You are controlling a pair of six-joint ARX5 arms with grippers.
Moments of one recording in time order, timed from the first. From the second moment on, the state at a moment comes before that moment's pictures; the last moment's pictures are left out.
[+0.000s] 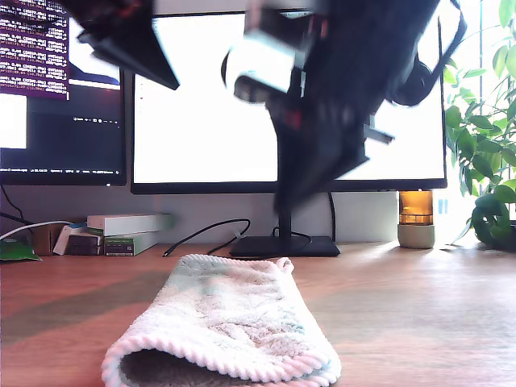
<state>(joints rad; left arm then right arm) -0.47 1.11 0.82 -0.24 0.32 0.26 0.82 1.31 0.96 -0.39 -0.01 0.00</state>
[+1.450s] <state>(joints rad) -0.97 1.00 0.53 -0.52 0.07 0.64 0.99 1.12 0.53 -0.36 -0.09 -0.92</state>
